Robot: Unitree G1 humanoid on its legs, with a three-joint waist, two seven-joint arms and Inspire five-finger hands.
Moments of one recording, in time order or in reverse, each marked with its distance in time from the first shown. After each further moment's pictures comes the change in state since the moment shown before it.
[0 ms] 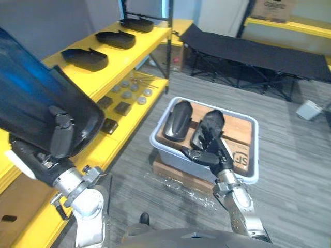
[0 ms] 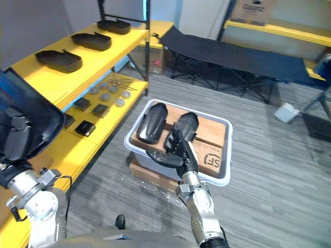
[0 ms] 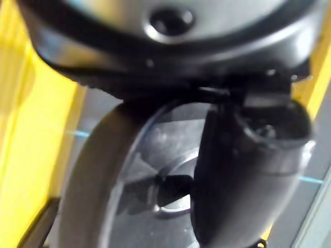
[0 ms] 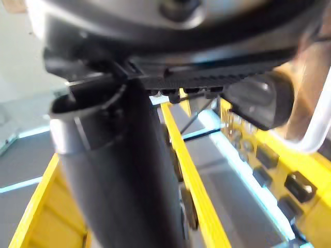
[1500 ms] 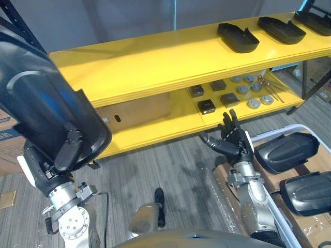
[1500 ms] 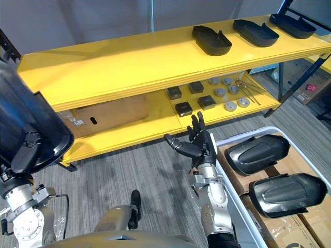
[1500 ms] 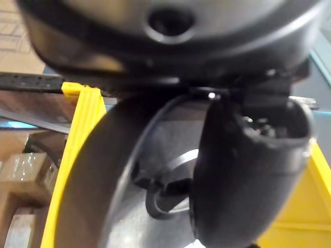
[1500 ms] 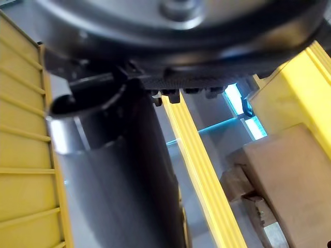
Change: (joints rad) left arm 0.065 0.019 0.037 0.119 -0.158 -0.024 -0.347; right arm -0.001 0.006 -0.194 -0.064 0.047 -0.005 -0.034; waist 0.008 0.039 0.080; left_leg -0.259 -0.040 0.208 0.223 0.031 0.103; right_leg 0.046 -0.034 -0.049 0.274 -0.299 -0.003
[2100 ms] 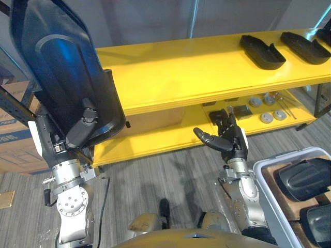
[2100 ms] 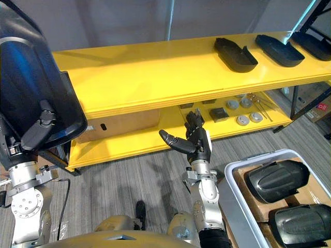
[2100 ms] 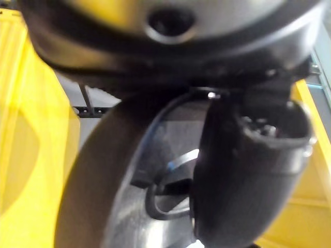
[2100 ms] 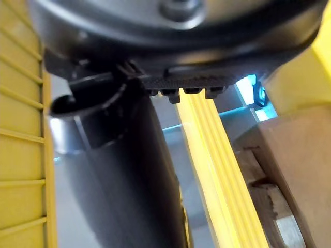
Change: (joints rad) left arm -0.156 0.163 -0.053 0.002 0.035 0.023 -0.071; right arm -0.027 0.061 0.001 -0.041 -0.130 -0.016 -0.146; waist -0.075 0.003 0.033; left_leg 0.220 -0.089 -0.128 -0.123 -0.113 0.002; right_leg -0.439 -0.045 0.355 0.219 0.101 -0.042
